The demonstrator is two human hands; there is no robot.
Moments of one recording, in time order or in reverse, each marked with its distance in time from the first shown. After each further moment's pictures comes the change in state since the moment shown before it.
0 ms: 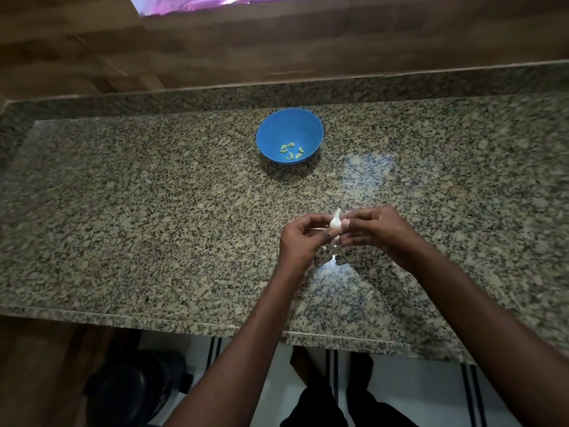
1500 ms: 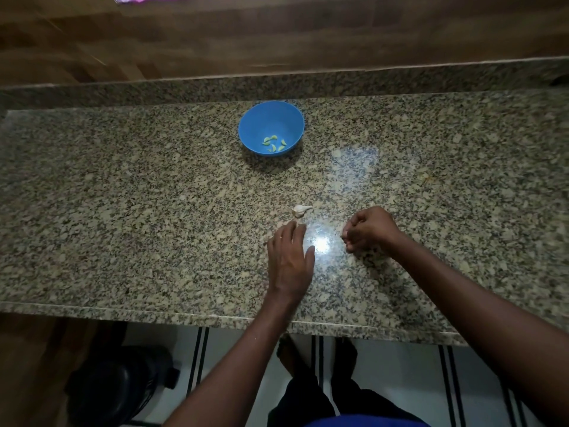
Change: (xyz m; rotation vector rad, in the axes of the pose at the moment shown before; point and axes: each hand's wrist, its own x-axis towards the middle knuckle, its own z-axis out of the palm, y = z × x) left_hand -0.018 -0.089 0.014 1.143 0.197 0.362; right_hand 0.016 0.034 -0.033 -0.384 0.251 0.211
